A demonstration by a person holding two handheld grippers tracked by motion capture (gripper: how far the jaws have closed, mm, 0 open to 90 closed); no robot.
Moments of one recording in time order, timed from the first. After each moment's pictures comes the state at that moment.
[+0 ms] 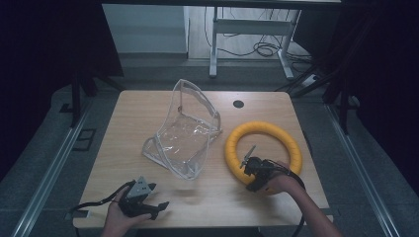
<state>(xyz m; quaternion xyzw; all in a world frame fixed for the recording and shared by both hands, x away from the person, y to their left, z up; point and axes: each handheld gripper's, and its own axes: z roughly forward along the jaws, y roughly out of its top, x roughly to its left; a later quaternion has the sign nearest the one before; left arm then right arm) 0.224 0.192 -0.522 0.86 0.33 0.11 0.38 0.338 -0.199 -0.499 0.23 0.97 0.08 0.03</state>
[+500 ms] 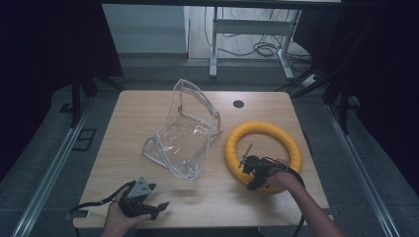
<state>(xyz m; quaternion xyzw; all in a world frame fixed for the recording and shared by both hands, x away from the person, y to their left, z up) 0.224 0.192 -0.522 0.86 0.33 0.11 0.38 0.346 -0.197 -0.499 0.22 0.97 0.06 0.01</state>
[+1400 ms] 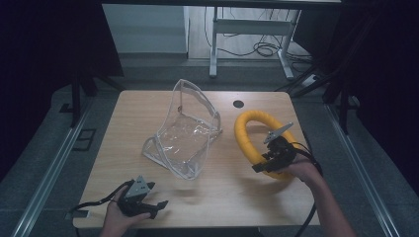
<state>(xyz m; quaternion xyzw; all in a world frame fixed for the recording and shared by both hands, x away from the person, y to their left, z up) 0.225 0.195 -0.519 0.86 0.33 0.12 0.38 0.357 -0.258 -0.429 0.28 0.91 0.30 -0.02</state>
